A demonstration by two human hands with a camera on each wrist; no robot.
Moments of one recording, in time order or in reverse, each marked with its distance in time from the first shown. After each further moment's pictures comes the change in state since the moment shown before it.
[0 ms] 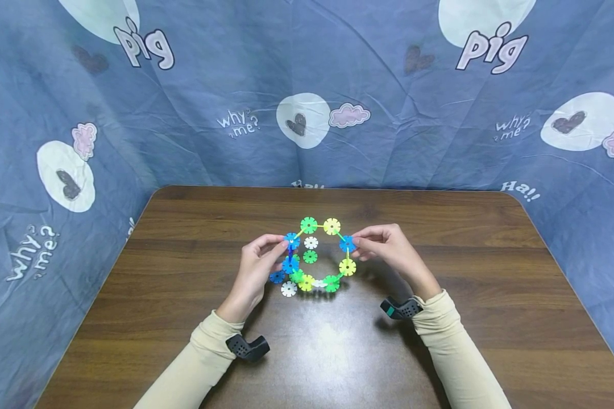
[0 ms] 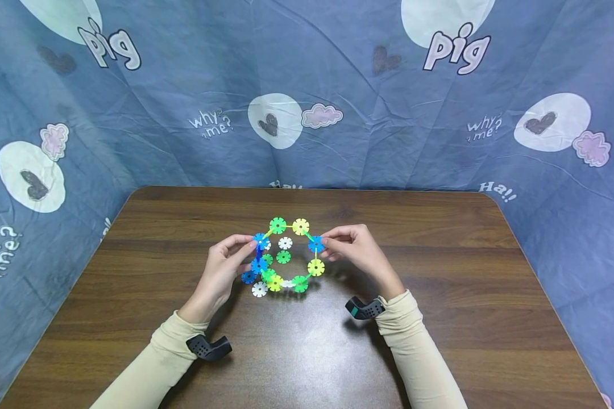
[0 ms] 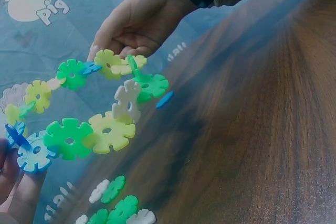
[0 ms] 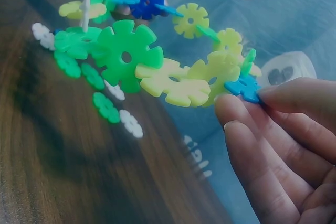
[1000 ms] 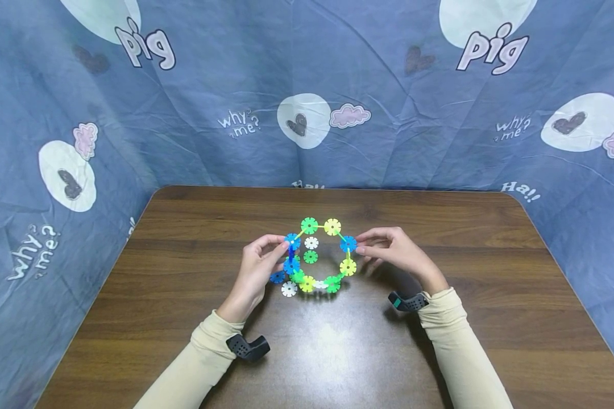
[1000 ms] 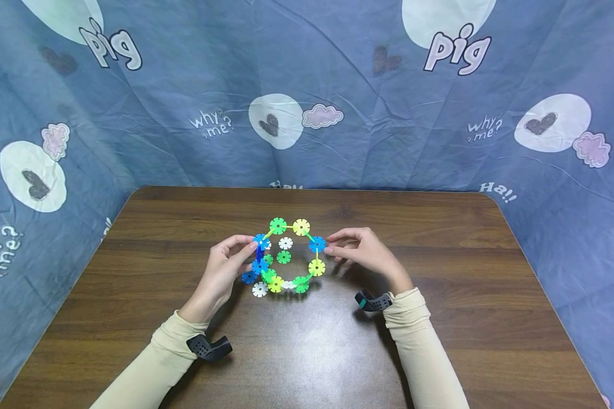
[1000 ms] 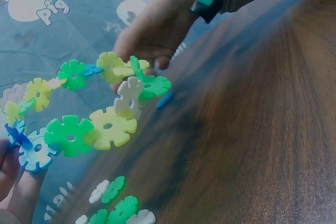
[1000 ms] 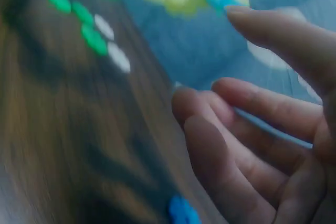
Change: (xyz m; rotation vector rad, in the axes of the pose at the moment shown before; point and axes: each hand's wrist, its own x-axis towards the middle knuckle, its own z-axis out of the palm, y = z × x) left_hand 0.001 -0.001 0.002 -0.028 -0.018 0.009; right_hand 0.002 0.016 -0.023 -0.228 -0.085 0.053
